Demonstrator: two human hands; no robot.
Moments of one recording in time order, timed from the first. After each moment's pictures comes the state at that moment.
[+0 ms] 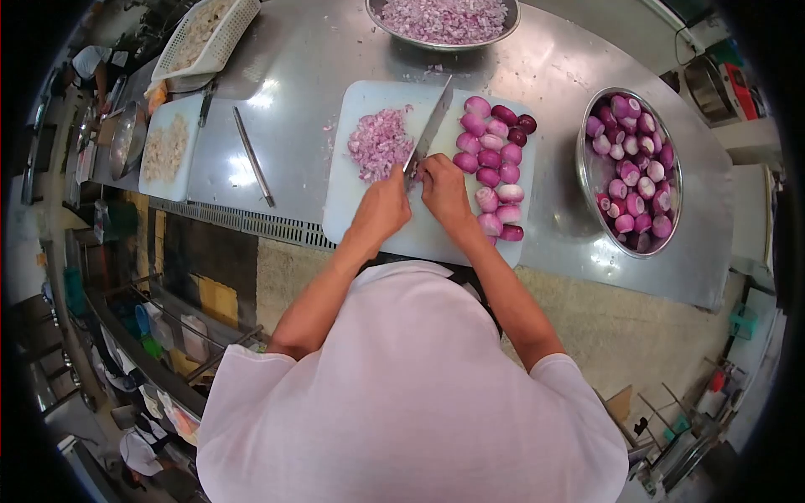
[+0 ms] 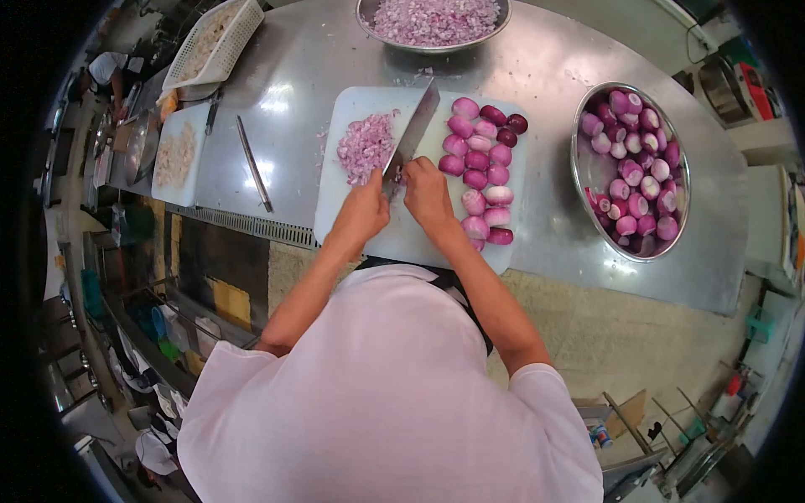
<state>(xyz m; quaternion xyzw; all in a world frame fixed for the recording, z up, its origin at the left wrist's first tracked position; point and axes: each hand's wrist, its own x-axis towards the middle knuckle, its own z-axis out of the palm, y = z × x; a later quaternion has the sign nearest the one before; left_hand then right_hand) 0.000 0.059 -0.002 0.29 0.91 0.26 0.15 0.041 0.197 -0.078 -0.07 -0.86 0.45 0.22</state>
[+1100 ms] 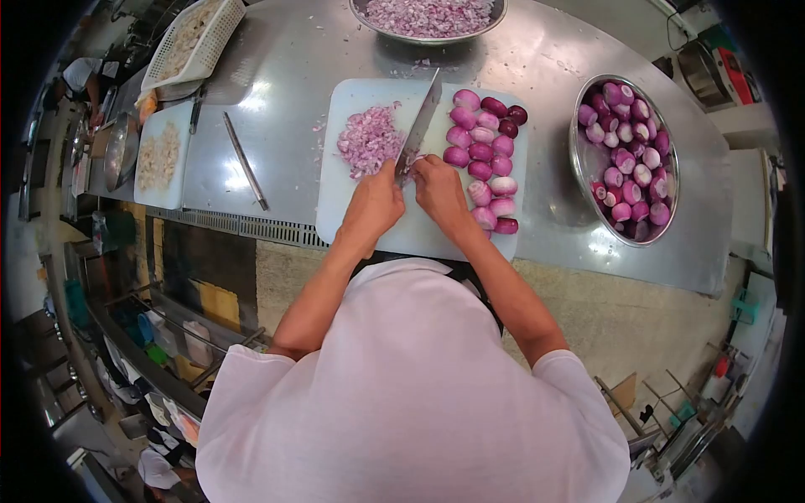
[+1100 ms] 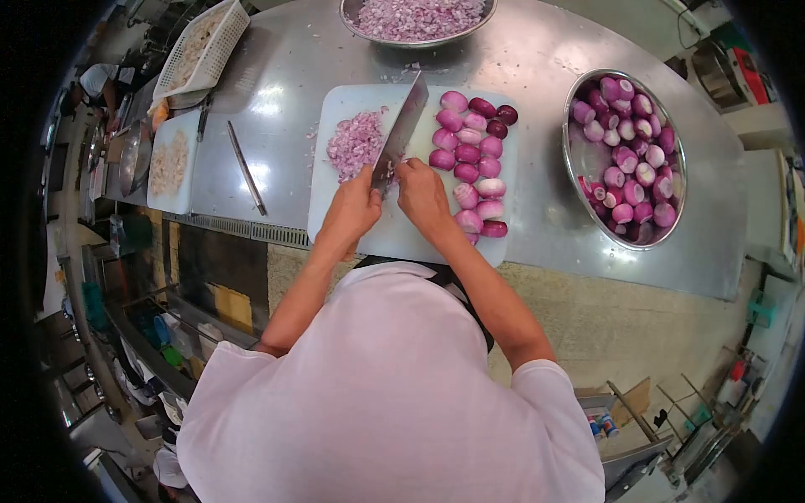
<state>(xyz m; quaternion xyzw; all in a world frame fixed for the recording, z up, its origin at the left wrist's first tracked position) 0.002 0.064 0.007 0.25 0.91 0.29 0.19 0.050 0.200 -0.069 -0.07 -0.89 0.41 0.19</state>
